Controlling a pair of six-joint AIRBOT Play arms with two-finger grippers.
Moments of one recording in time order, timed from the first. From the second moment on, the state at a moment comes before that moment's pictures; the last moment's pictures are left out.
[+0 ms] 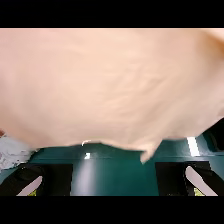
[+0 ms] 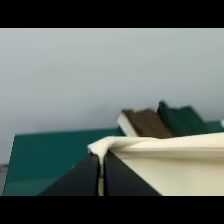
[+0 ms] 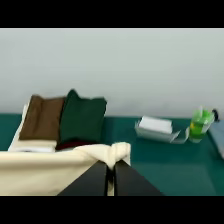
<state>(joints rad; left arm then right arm) -0.29 -0.82 2.01 1.73 -1.21 -1.67 -0.28 -0.92 2.09 -1.34 1.38 1.53</state>
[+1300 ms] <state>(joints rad) -0.16 -1.59 1.64 1.52 -1.36 -1.54 -0.12 -1.46 1.60 -1.47 1.38 1.53</state>
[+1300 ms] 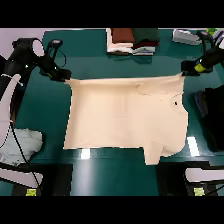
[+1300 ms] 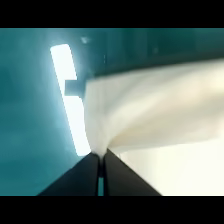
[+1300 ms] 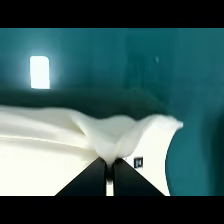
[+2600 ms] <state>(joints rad) -0.16 -1.12 0.93 1.42 -1.35 -1.62 -0.12 -1.07 1.11 -1.44 1.27 1.54</state>
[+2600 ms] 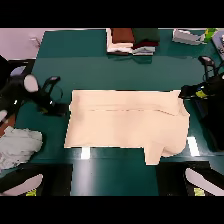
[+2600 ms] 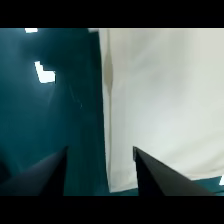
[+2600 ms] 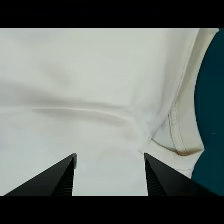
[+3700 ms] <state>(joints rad) -0.16 -0.93 0.47 1.18 -1.18 -1.59 -0.12 -1.02 1.12 -1.43 1.31 1.55</state>
